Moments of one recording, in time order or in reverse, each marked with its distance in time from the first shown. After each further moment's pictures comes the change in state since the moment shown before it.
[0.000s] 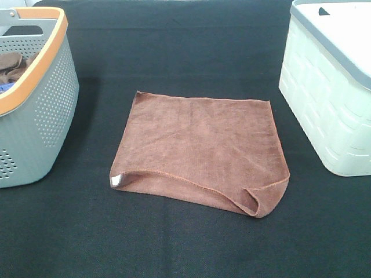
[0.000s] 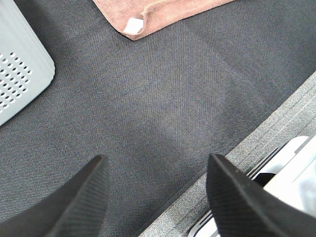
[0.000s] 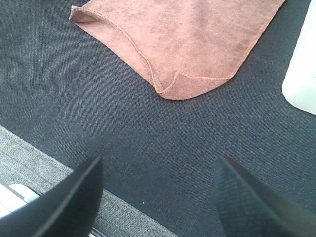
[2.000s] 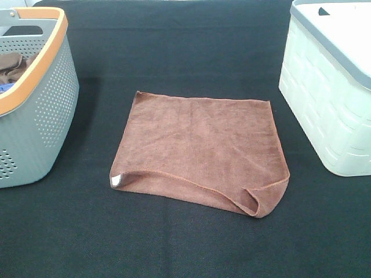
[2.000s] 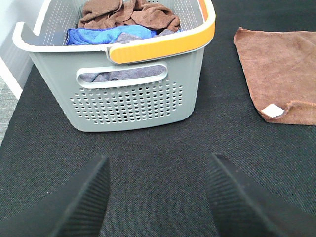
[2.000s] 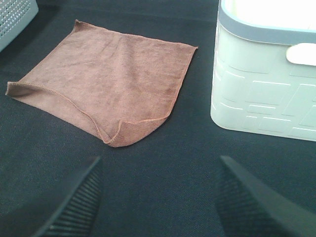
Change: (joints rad) left arm 0.620 -0.331 0.001 0.002 0.000 0.000; right arm -0.308 -0.237 0.004 0.024 -0.002 0.000
